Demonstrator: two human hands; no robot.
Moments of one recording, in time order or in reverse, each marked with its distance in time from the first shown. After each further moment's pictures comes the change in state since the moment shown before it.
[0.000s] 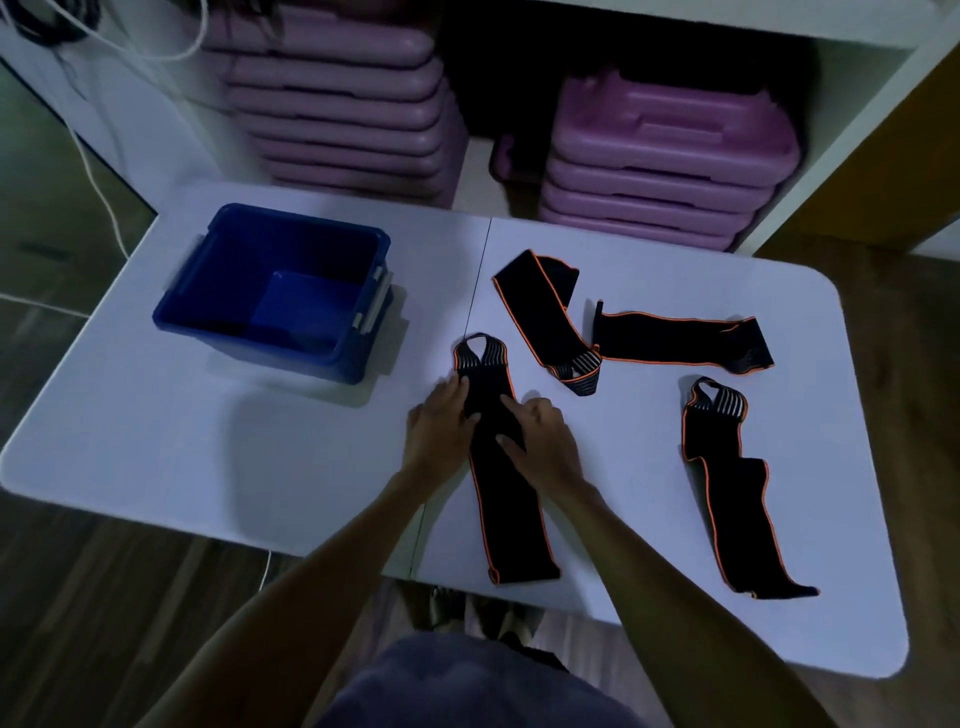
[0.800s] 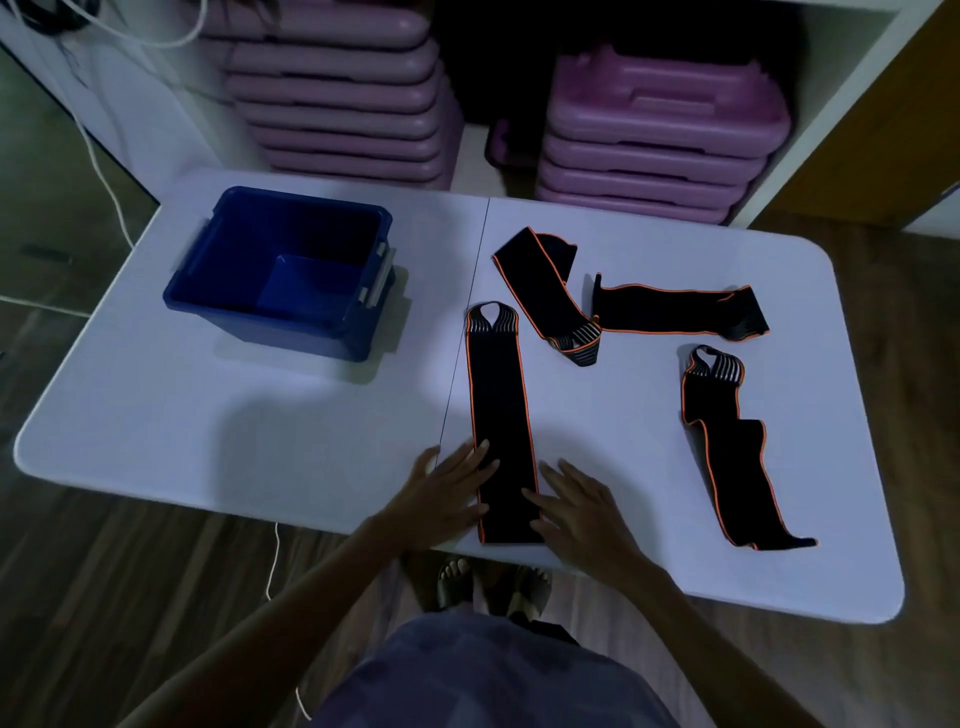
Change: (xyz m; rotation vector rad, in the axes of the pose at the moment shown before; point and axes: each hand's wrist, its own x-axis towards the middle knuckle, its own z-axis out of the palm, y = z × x) left_hand -0.097 -0.050 0.022 0.446 -0.306 0.533; right_hand -0.140 0.035 0.020 -0.075 -0.067 -0.202
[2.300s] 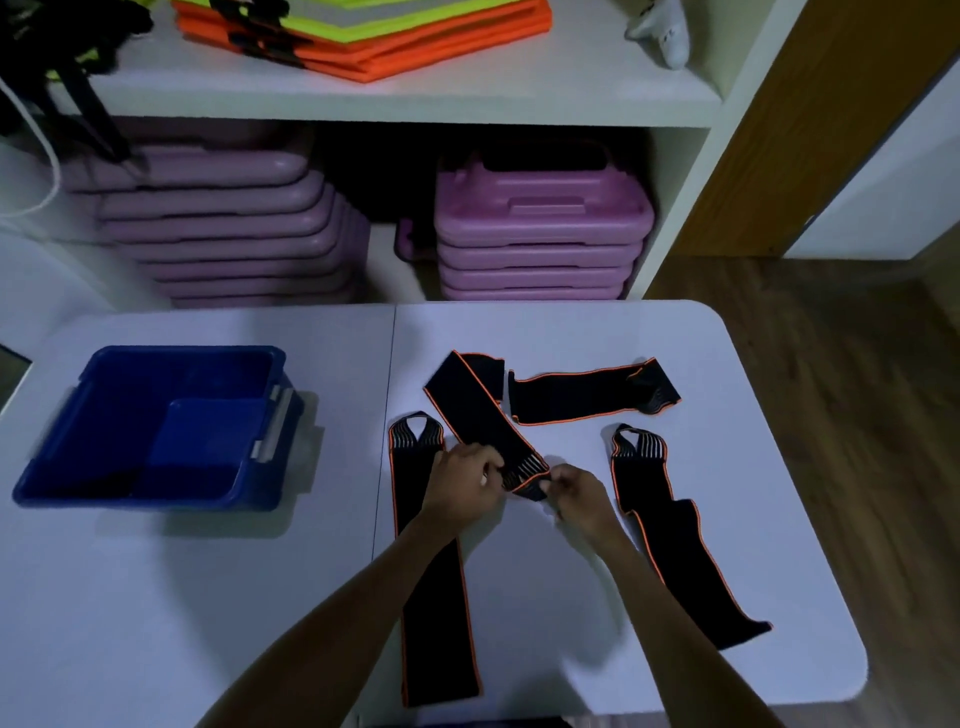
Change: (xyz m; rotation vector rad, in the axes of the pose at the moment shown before) left_hand 0.201 0.026 -0.092 -0.439 0.319 -0.154; right_hand 0.102 0.075 -0.103 0.873 0.253 0.813
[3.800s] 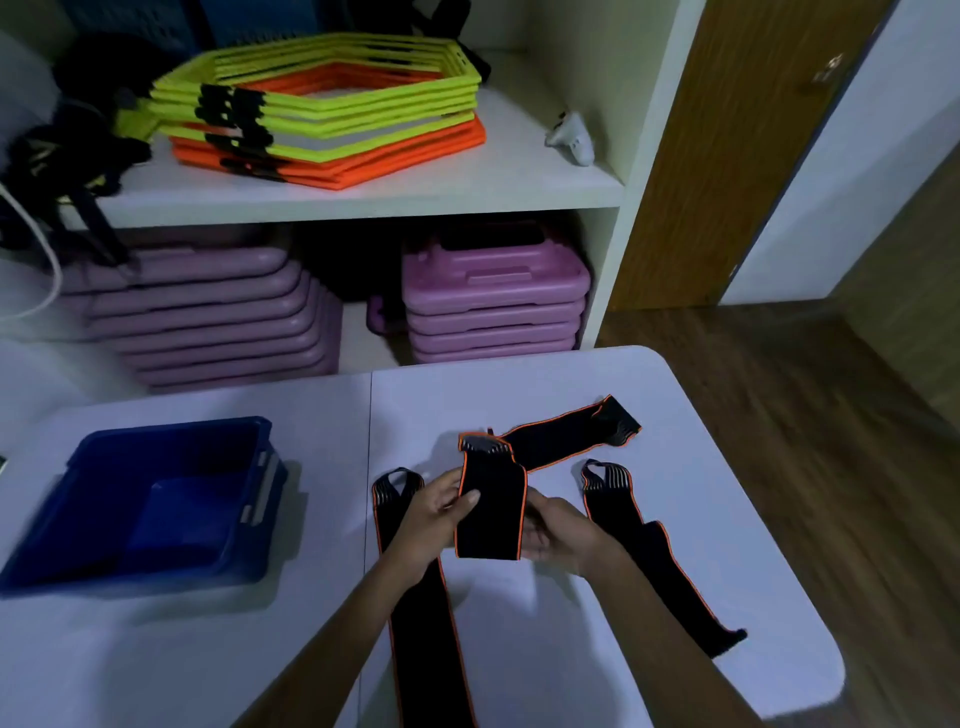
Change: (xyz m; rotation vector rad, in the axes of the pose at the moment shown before) left_hand -0.027 0.033 -0.063 -1.000 -0.137 -0.161; right_hand -0.016 -0.037 -0.008 0.404 -0.325 0.289
